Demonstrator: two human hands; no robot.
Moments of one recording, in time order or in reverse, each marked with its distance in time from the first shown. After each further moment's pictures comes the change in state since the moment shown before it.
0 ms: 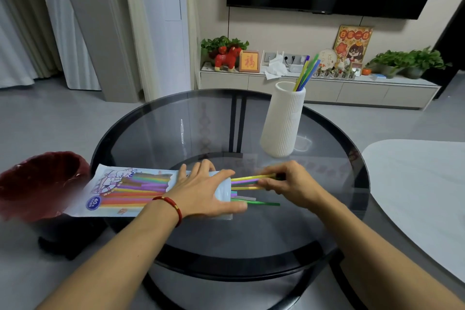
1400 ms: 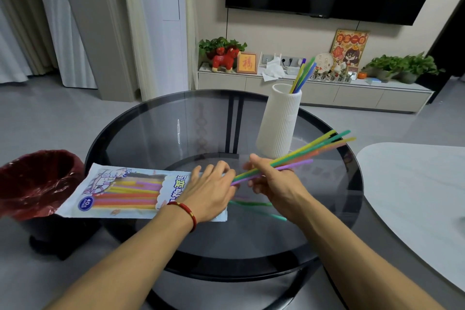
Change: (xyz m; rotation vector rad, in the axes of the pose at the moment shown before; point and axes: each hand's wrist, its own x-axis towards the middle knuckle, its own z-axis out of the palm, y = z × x) left_hand 0.008 0.028 0.011 0.087 0.167 0.068; right_hand -0.005 -0.048 0.029 0.828 0.260 0.286
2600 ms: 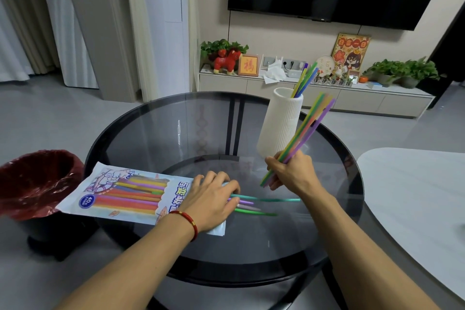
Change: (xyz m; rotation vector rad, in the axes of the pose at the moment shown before) left_hand -0.001 -0.004 0.020 -0.039 0.017 0.036; right_hand 0.041 -0.014 -0.040 -0.736 0.176 -0.155
